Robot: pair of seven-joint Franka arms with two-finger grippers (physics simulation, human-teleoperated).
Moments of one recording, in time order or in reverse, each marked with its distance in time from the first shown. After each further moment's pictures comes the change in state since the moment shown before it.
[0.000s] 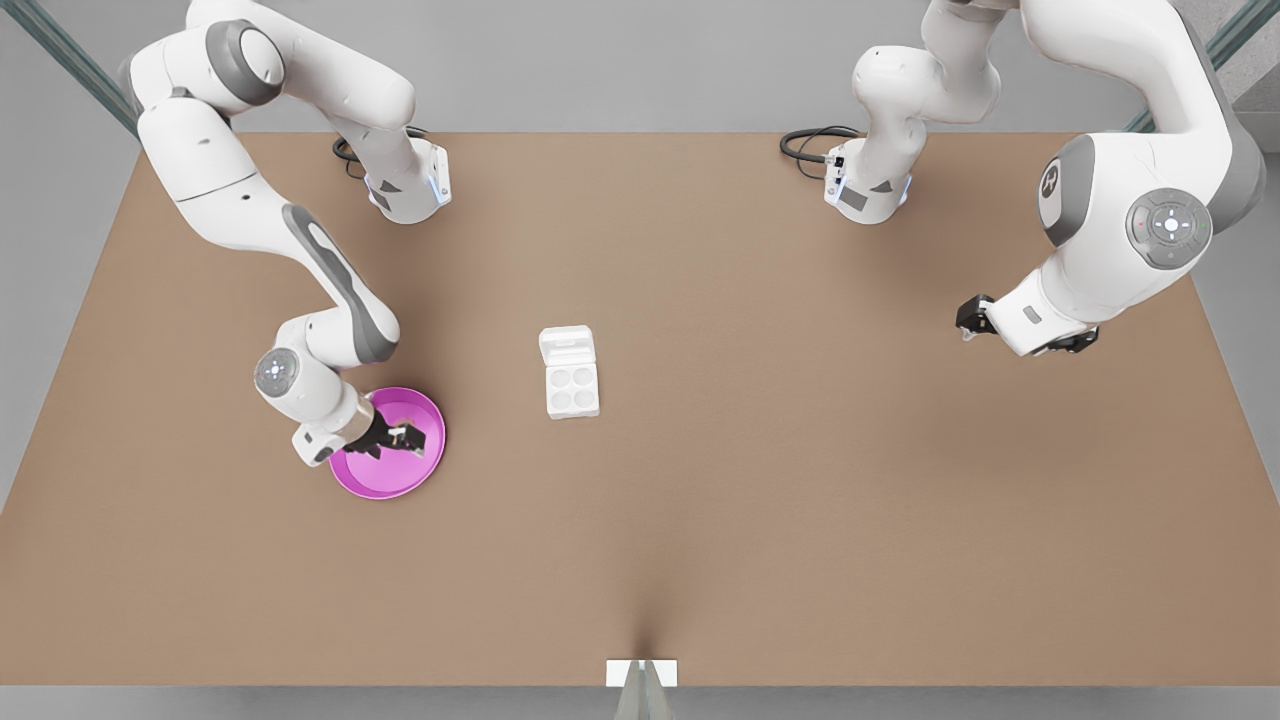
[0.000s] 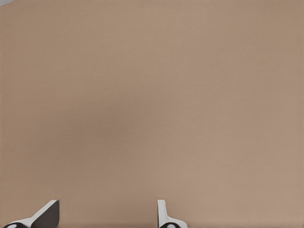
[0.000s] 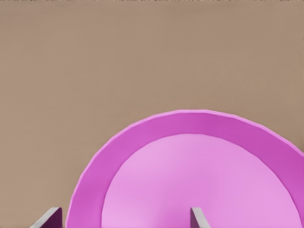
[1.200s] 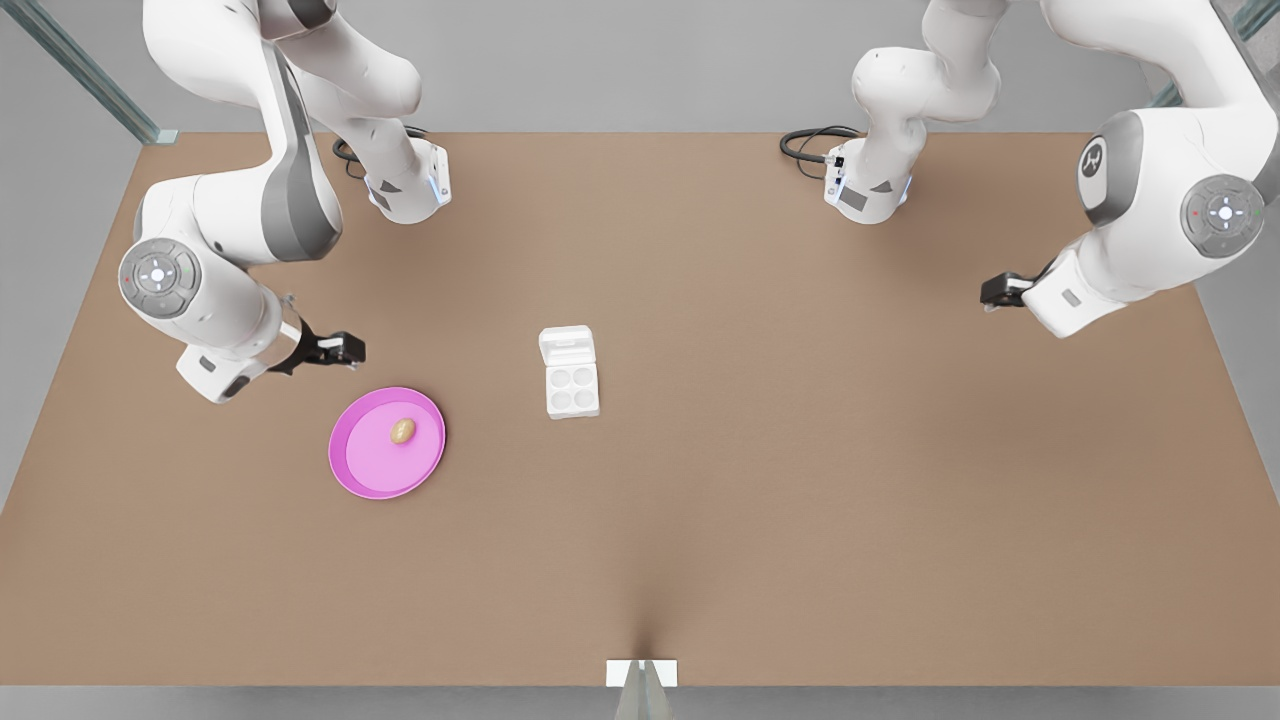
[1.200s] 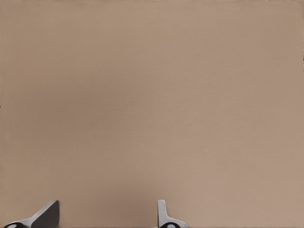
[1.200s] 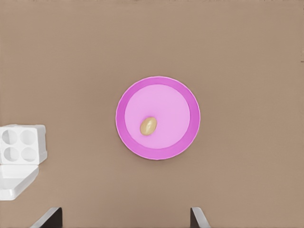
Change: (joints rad) left arm 0.050 -0.043 -0.002 -0.009 -0.015 -0.116 -0.065; right arm 0.412 -0.350 -0.318 0.570 0.136 -1.108 -0.102
